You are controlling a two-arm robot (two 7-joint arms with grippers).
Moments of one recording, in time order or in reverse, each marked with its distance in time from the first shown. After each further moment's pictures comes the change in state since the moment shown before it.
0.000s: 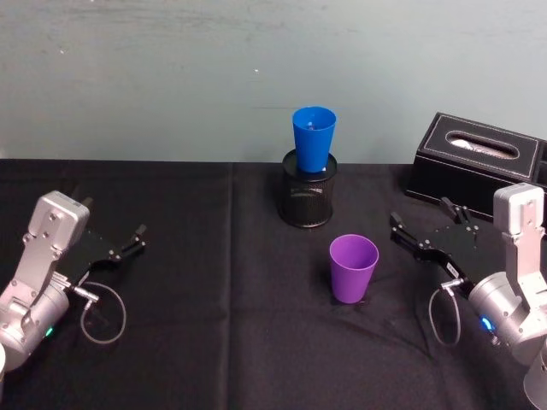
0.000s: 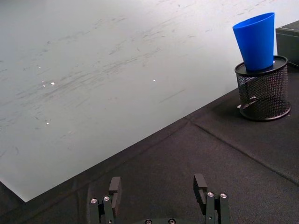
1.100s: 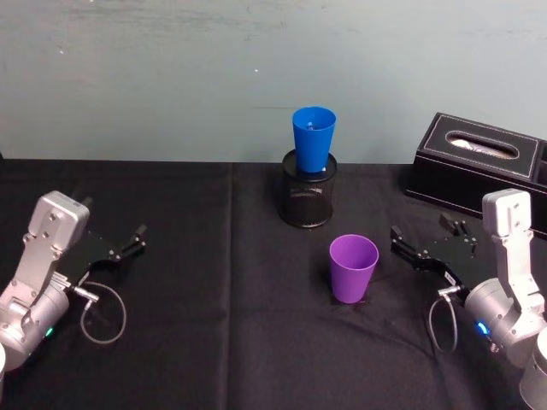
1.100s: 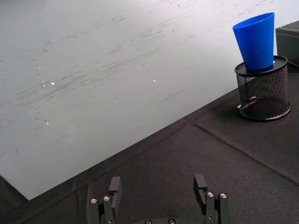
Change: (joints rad) left arm 0.000 0.000 0.000 0.000 0.000 0.000 0.000; right arm 0.013 -0.039 0.031 0.045 -0.054 0.074 -0.005
